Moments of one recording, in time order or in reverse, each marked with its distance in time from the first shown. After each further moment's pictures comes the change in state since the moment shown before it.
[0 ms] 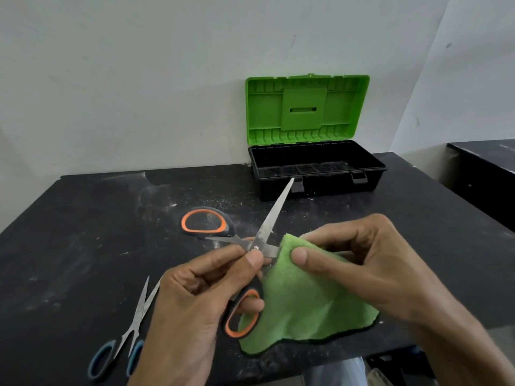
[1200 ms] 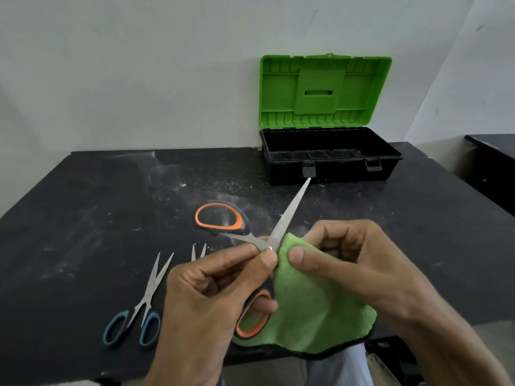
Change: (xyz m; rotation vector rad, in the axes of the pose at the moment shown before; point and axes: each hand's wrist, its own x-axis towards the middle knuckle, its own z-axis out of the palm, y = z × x) left_hand -0.018 -0.008 -0.009 0.041 0.061 0.078; right_hand -0.003 0.005 0.028 0.208 -0.096 0.180
